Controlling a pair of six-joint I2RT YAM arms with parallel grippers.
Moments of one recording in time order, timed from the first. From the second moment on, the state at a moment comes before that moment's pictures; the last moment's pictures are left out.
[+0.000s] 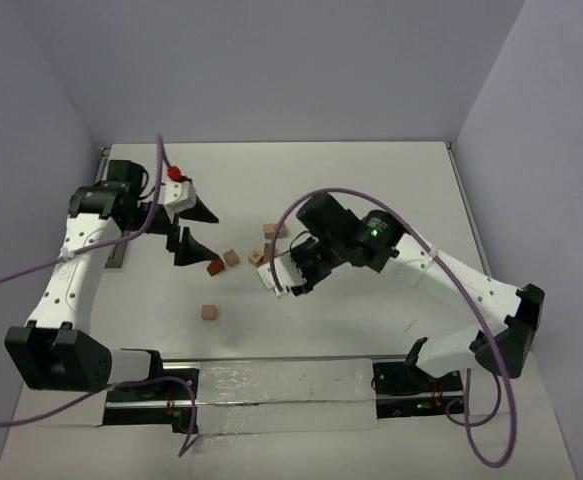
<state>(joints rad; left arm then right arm) -0.09 1.31 1.33 -1.19 1.19 1.09 0.91 1.36 1.40 -1.00 -0.39 -1.17</state>
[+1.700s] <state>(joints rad) 0.04 1.10 0.97 -0.45 0.87 0.17 0.63 2.31 2.05 -0.96 -0.32 -1.22</state>
